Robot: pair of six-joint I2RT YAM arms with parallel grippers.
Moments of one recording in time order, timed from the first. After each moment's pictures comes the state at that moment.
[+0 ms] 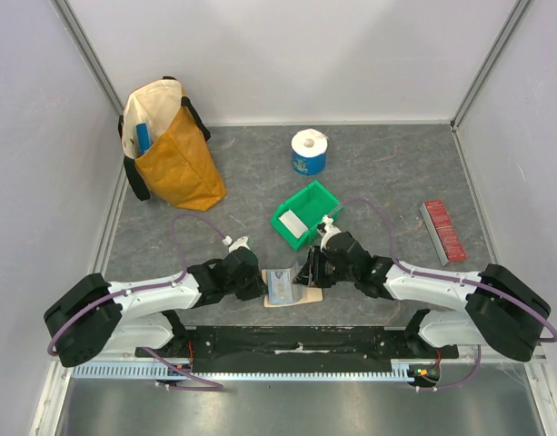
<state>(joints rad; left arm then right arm) -0.93 1.19 0.40 -0.12 -0.05 -1.07 0.90 1.27 0.48 0.12 -0.17 0.87</state>
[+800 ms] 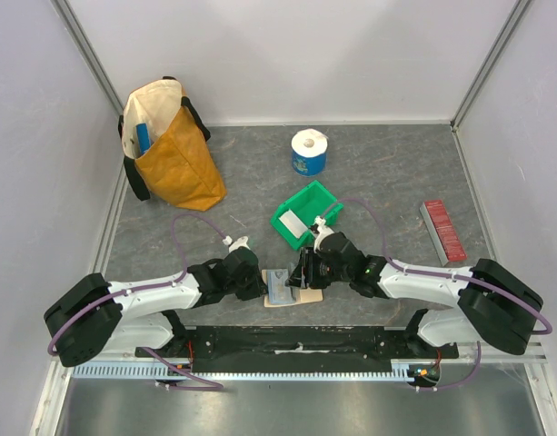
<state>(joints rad) -0.93 1.19 0.40 -0.12 -0.05 -1.07 0.93 1.32 0.51 0.14 -0.19 0.87</state>
